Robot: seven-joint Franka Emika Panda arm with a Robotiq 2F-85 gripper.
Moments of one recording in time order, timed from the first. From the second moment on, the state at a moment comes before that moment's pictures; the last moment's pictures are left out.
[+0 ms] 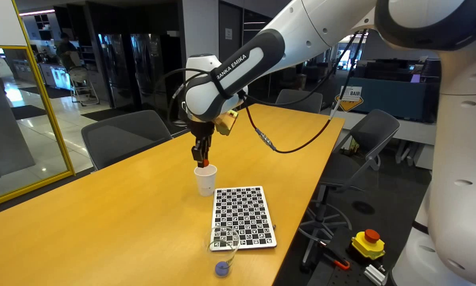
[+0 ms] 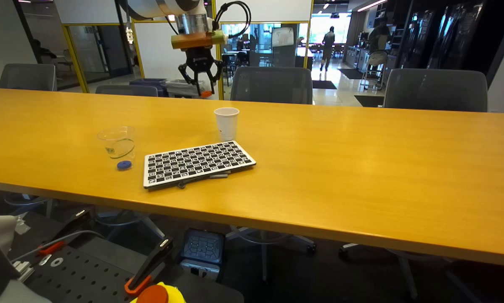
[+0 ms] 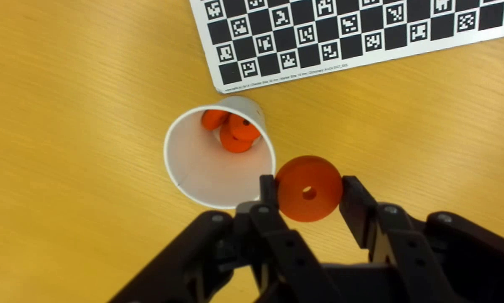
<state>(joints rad) 0.03 0.24 0.07 -1.95 -0.14 2.31 -0.39</state>
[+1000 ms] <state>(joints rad) -0.03 0.47 0.06 -1.70 -0.13 2.22 -0.44</state>
